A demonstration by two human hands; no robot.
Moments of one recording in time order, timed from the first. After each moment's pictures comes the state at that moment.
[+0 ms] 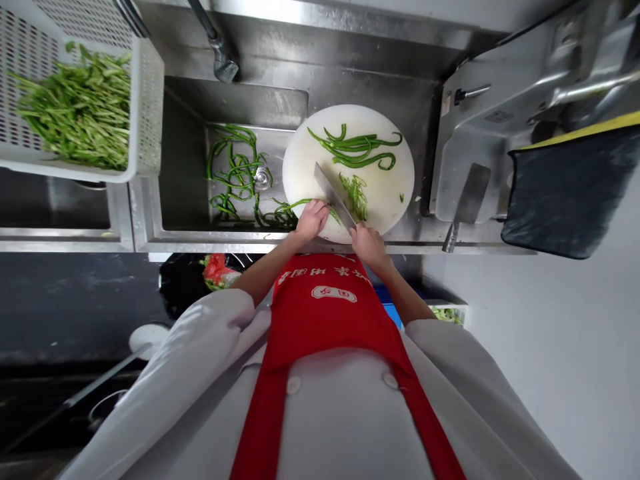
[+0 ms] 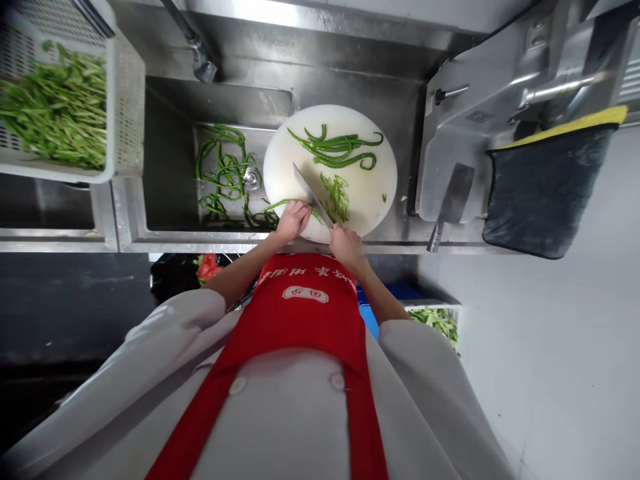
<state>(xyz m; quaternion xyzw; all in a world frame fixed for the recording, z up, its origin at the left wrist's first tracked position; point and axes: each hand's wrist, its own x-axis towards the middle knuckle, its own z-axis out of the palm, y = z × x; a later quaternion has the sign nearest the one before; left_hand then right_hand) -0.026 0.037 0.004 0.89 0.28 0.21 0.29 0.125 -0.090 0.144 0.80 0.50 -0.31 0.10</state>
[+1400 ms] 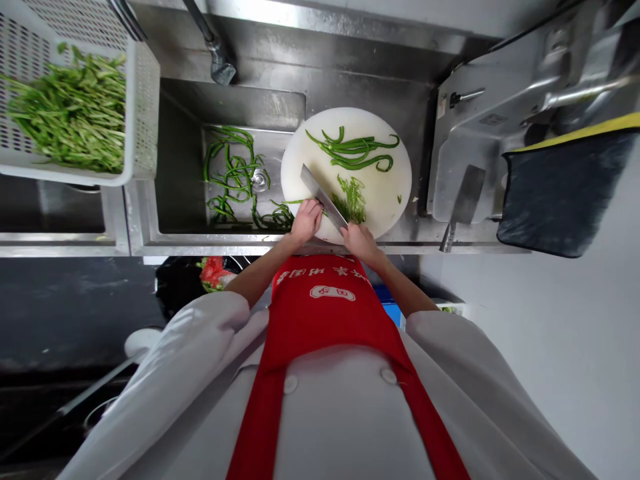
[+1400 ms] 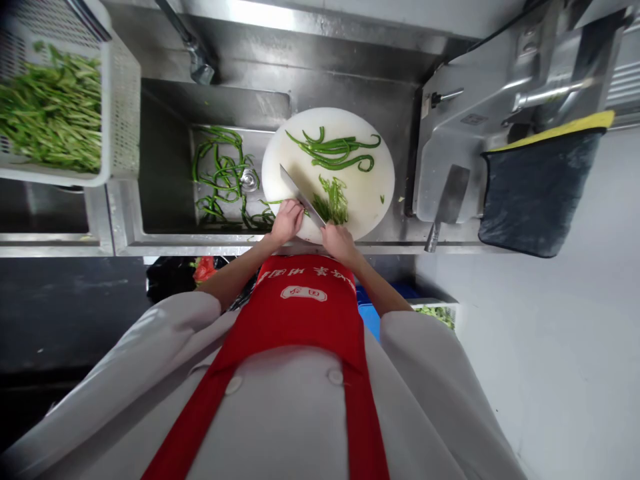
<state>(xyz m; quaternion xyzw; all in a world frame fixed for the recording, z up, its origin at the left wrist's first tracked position) -0.040 0.046 0.009 0.88 0.32 0.22 0.29 0.122 -0.066 0.143 0.77 0.53 -0.34 0.12</state>
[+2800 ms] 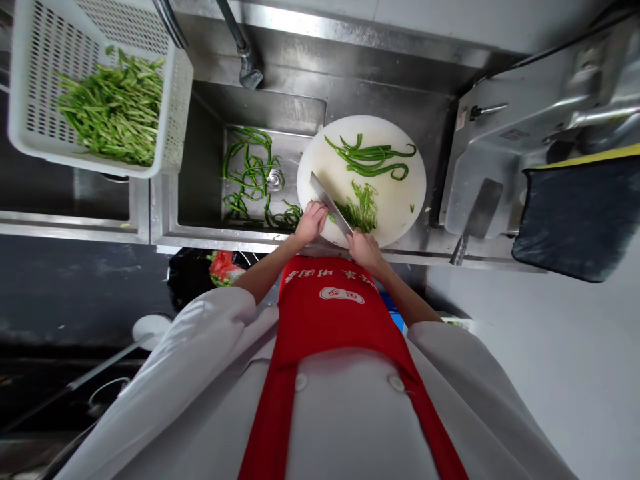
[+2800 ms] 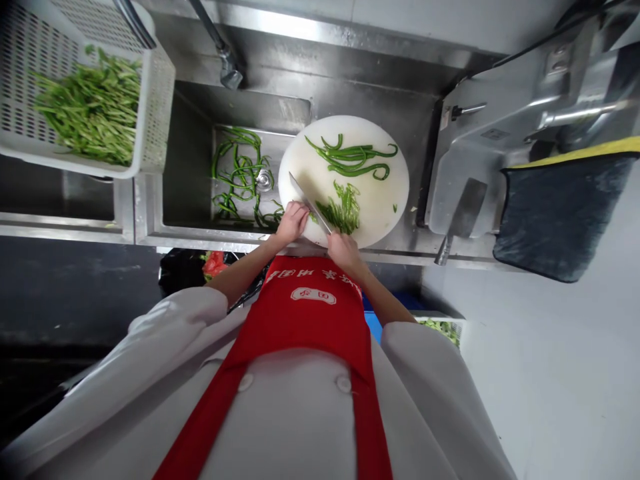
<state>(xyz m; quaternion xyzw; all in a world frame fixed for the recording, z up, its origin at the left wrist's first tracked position) -0.057 0.052 0.005 0.87 0.31 0.23 0.31 0.106 -0.066 0.149 0.76 0.54 -0.34 0.13</state>
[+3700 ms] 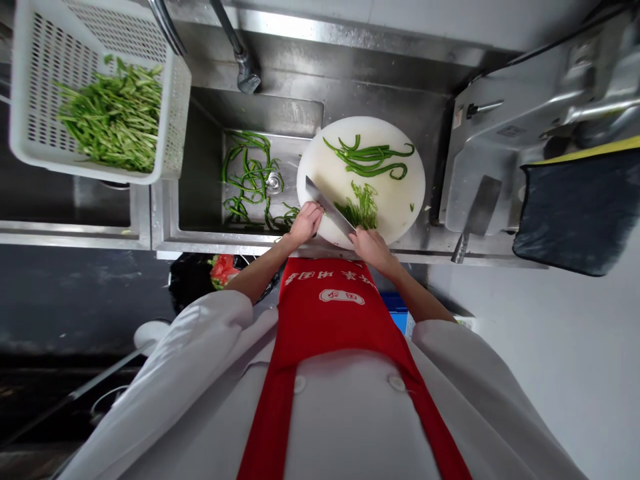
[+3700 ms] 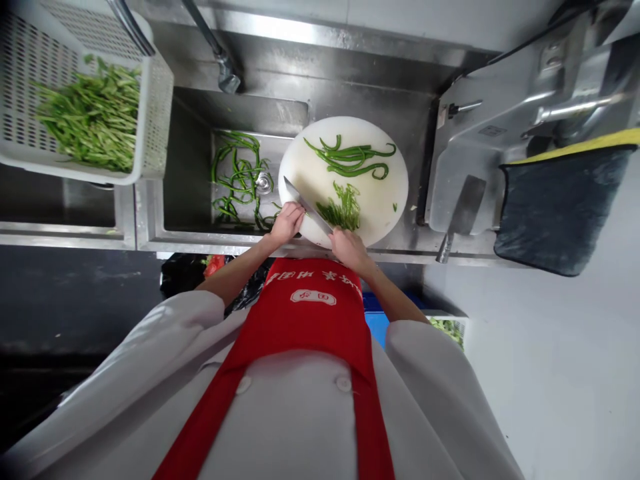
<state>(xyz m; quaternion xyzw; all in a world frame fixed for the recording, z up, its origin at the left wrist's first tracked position) -0.074 0.065 0.005 0.87 0.29 0.22 0.32 0.117 -0.059 0.149 0.74 0.57 -0.34 0.13</state>
